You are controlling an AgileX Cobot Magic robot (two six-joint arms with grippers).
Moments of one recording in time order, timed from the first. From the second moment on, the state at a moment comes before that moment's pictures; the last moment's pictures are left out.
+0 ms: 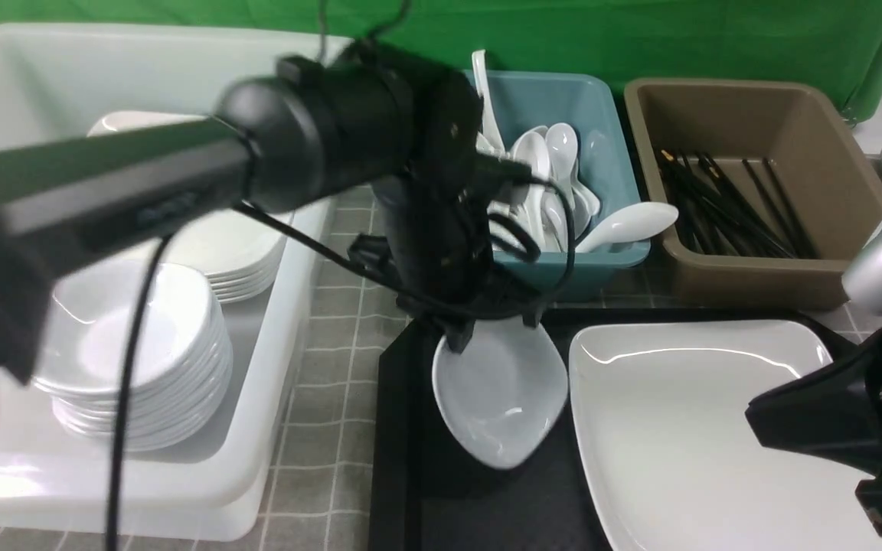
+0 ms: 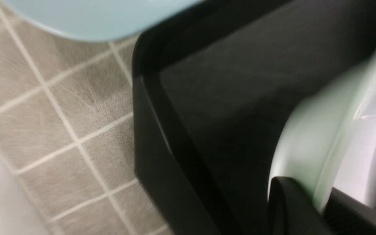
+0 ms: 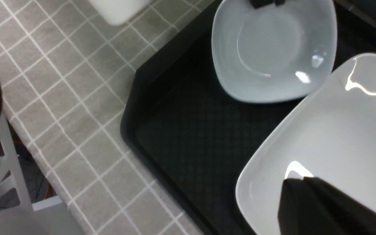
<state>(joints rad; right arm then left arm) 0.35 0.98 -0.91 0.50 0.86 -0.59 -0.64 1.96 -1.67 -0.02 1.09 -0.16</state>
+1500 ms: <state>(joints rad) 0.82 1.56 -1.63 0.19 0.89 -0.33 0.28 1.30 -1.02 -0.13 0.86 0.02</state>
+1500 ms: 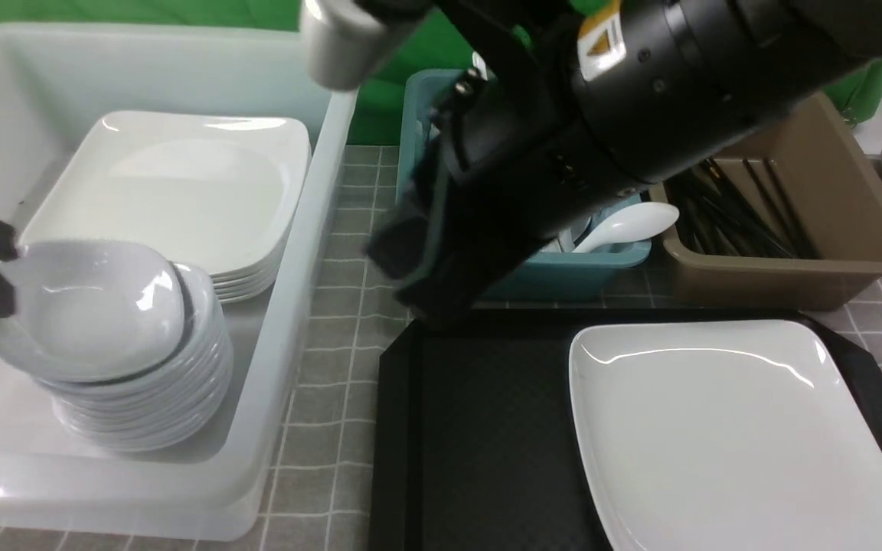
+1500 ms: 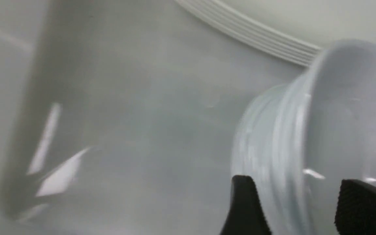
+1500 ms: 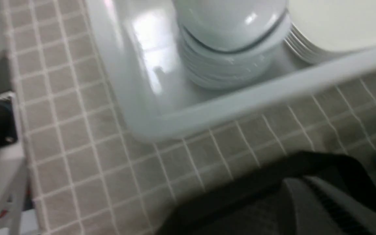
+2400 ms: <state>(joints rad) 0.20 1.03 -1.11 -0.02 1.04 -0.20 -0.68 1.92 -1.55 -0.24 0.82 -0.01</state>
